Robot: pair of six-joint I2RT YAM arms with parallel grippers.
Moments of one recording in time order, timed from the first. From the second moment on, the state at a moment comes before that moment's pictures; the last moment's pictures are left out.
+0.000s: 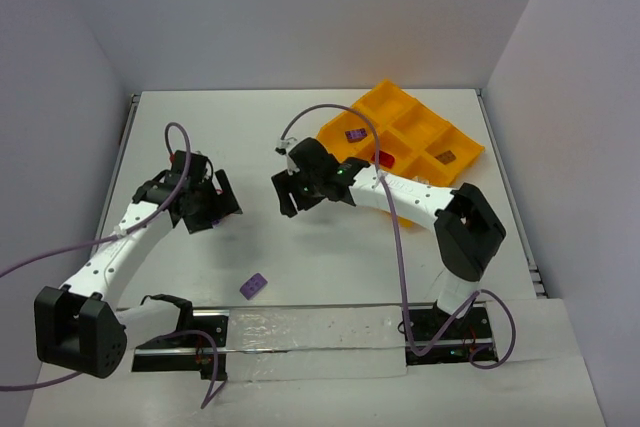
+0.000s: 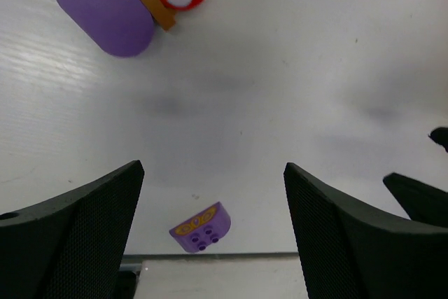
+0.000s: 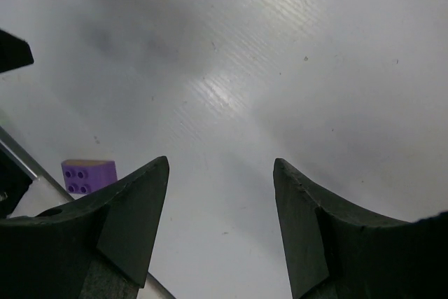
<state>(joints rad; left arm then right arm) -0.29 1.16 0.89 -0.78 -0.01 -0.66 0.84 1.74 1.32 -0.41 -0.09 0.29</state>
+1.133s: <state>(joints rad) -0.96 1.42 0.82 -0.97 -0.21 -1.01 0.48 1.66 1.31 -0.44 -0.09 0.43</state>
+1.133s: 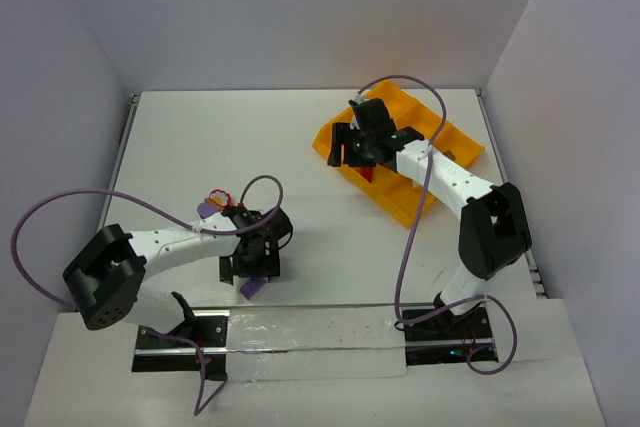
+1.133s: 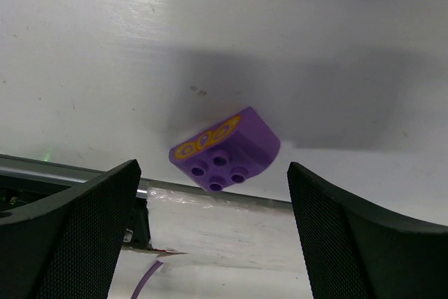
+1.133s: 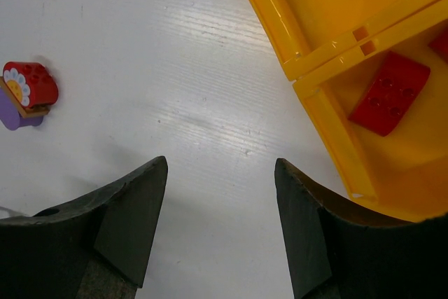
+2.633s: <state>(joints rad) -0.96 1.44 0.77 -0.85 -0.15 -1.01 0.48 1.66 1.31 -0.44 -0.11 0.44</state>
